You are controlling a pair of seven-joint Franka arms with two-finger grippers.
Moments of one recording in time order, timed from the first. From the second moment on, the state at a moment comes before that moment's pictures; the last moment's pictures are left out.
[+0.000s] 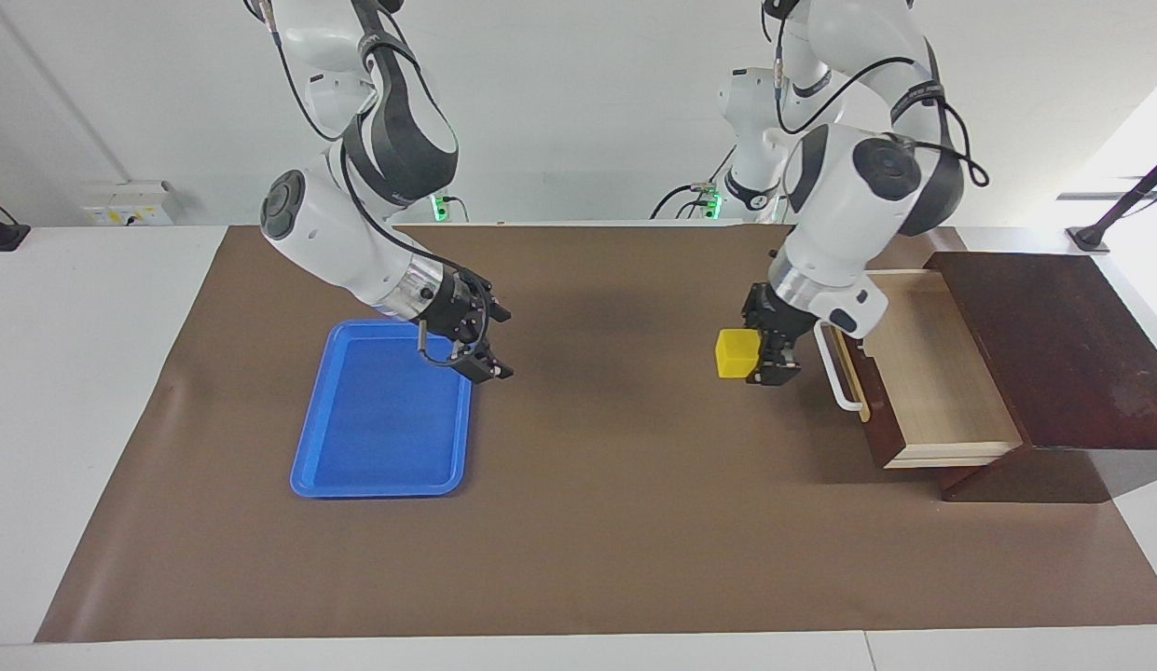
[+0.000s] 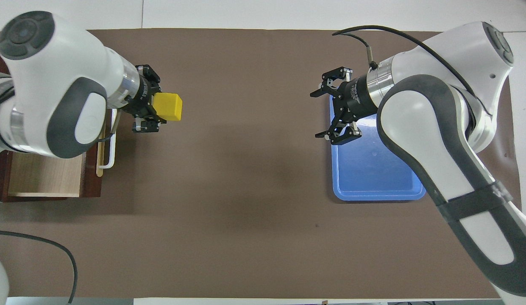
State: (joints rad) left arm -0.22 0.22 -0.07 -1.60 -0.11 1.87 -1.77; right arm 0.15 0.25 0.08 -1.64 0.59 1.90 1.50
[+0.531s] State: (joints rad) left arm 0.11 0.17 -0.06 -1.60 -0.11 1.80 -1.40; right arm 0.06 0.18 0.08 -1.63 0.55 1.78 1.32
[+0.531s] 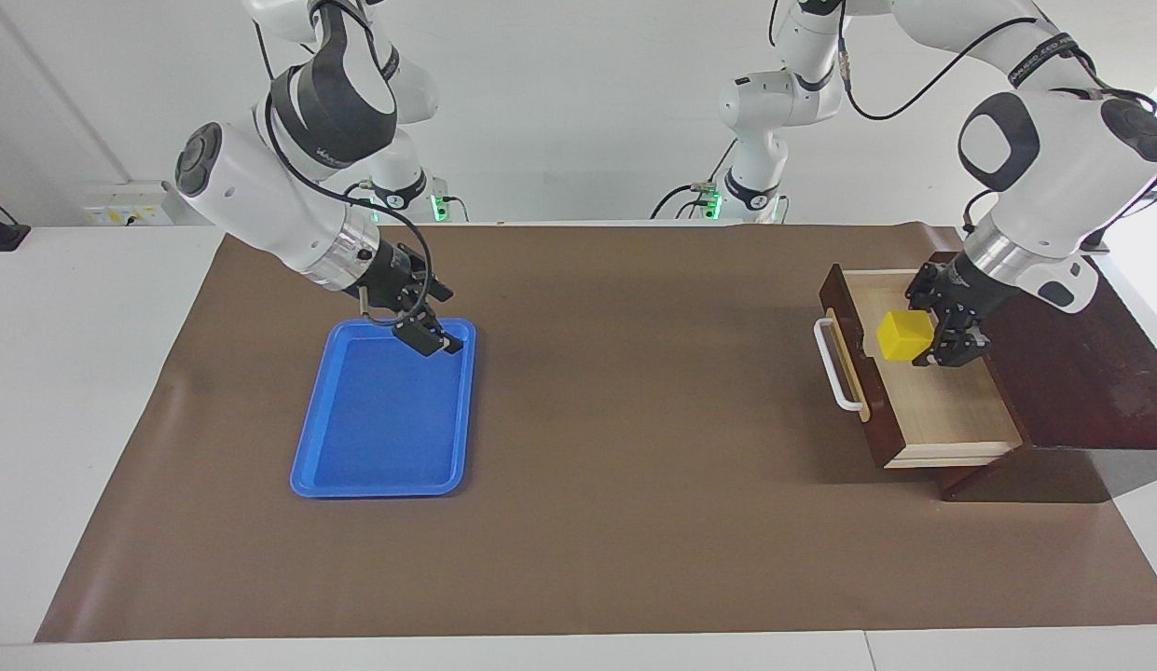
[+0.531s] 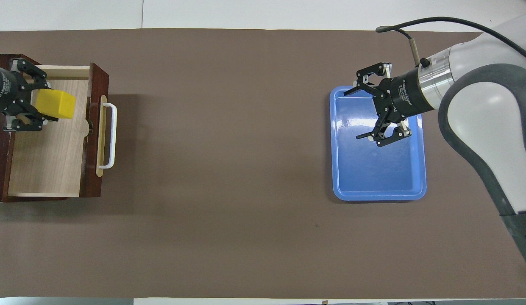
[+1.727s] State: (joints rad) left arm 0.18 0.06 -0.09 -1.98 -0.10 2.01 -1.32; right arm 0.00 0.08 0.08 -1.63 0.19 1.59 0.43
